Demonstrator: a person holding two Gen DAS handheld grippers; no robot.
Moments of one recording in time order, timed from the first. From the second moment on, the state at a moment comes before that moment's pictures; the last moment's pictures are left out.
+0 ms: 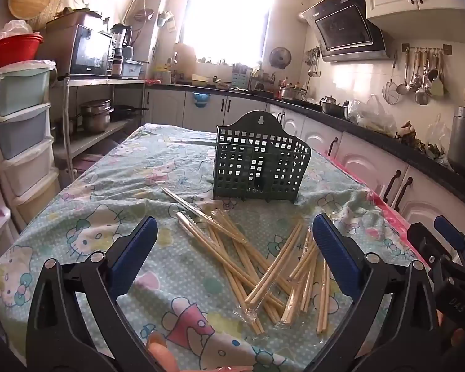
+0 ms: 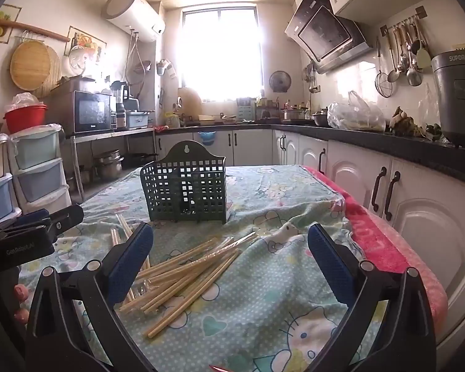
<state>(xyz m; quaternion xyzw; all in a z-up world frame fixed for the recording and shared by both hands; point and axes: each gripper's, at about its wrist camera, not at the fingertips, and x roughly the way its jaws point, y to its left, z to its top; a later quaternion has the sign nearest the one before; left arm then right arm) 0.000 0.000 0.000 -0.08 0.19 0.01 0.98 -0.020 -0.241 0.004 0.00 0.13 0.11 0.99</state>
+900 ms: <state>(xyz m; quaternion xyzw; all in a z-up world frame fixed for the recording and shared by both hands) -0.001 -0.002 0.003 -0.08 0.19 0.01 0.98 -0.024 -0.242 0.008 -0.01 0.12 0.11 0.99</state>
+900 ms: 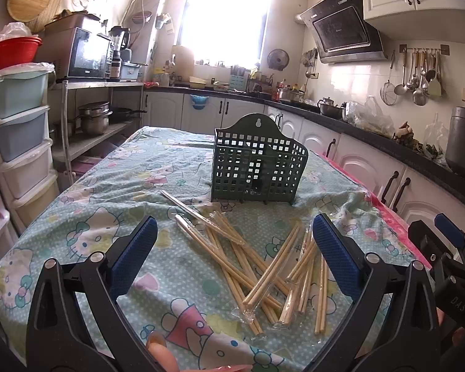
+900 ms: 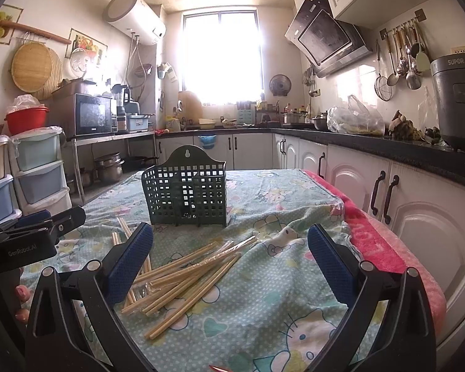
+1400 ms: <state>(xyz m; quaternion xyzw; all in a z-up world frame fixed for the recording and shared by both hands) -0.001 -0.002 0.004 -0.08 0.18 0.01 0.98 -0.026 -0.242 0.011 0.00 0.11 0.11 0.99</state>
